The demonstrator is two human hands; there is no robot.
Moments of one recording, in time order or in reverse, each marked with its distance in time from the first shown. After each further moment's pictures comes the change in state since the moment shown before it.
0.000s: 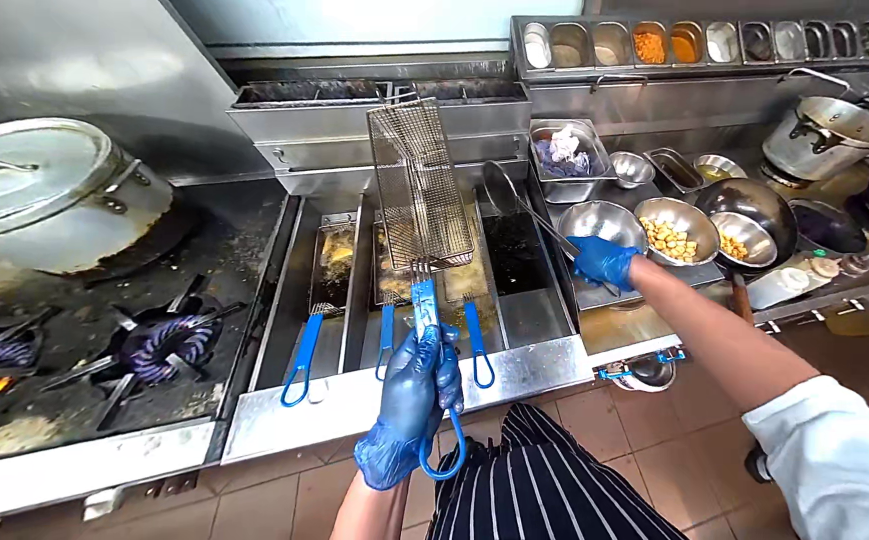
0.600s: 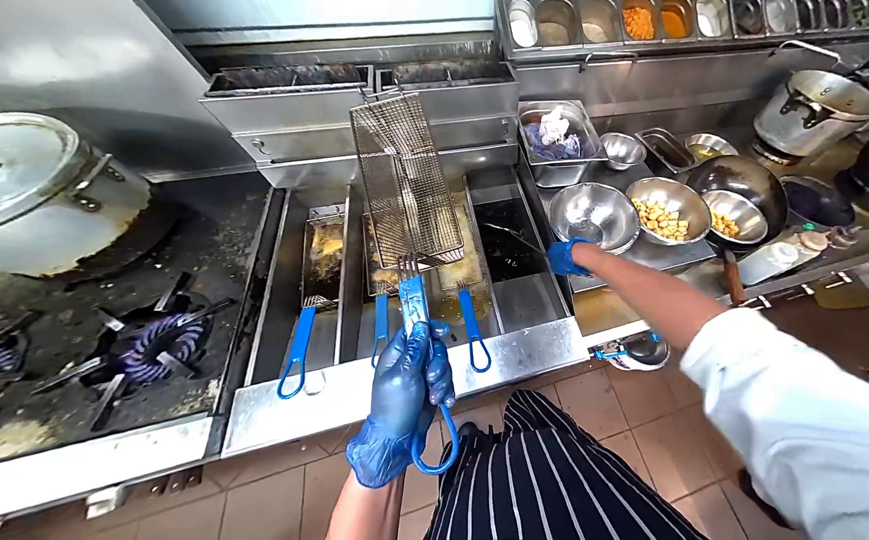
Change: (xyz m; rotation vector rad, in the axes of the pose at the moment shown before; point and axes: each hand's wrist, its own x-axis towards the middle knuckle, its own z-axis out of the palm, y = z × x) left_hand -0.013 -0.006 -0.008 0.021 0.014 -0.016; right_hand 0.074 0.022 0.057 -0.711 -0.278 -0.031
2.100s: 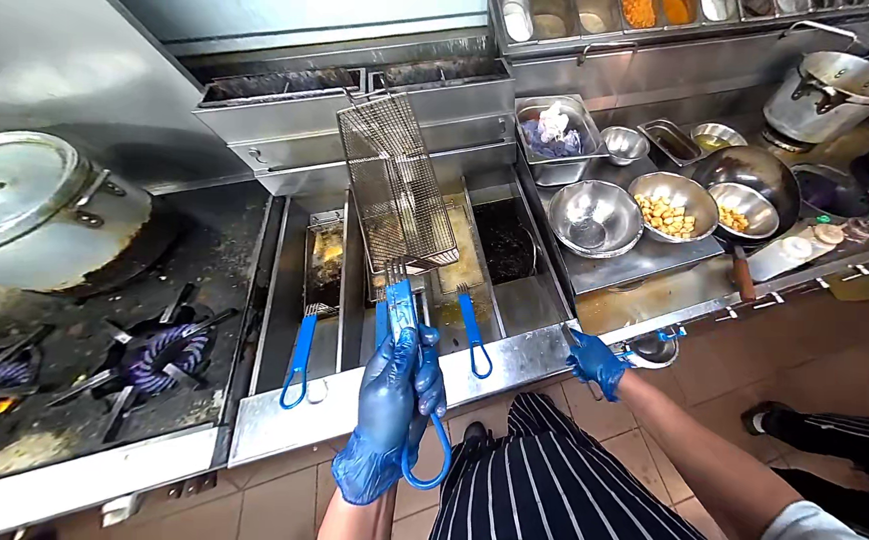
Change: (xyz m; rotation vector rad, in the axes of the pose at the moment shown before) left_hand 0.007 0.010 0.012 0.012 -0.003 0.022; right_hand -0.076 -0.035 0.200 1.430 0.045 0.246
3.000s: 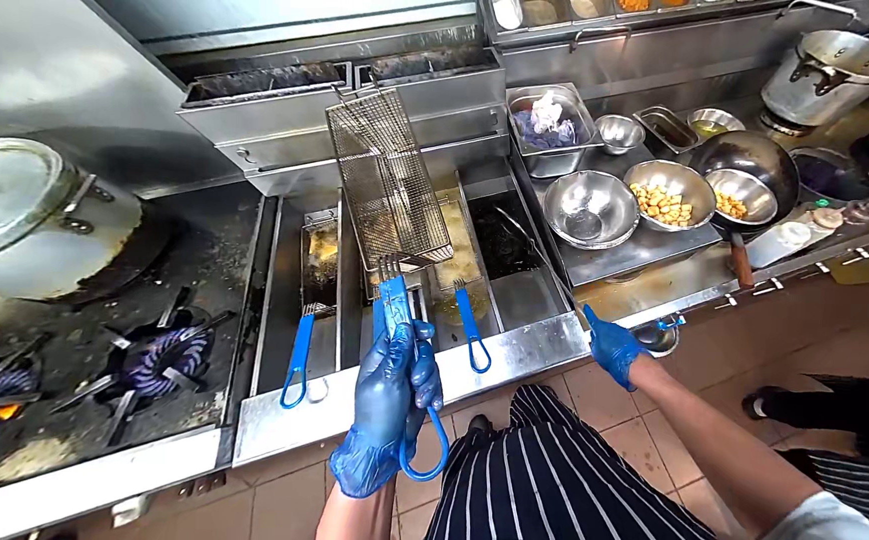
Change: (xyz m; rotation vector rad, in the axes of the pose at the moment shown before) left_hand 0.003 -0.003 0.000 0.027 0.000 -0.008; right_hand -0.025 -0.008 -0.034 -0.871 0.225 -0.154
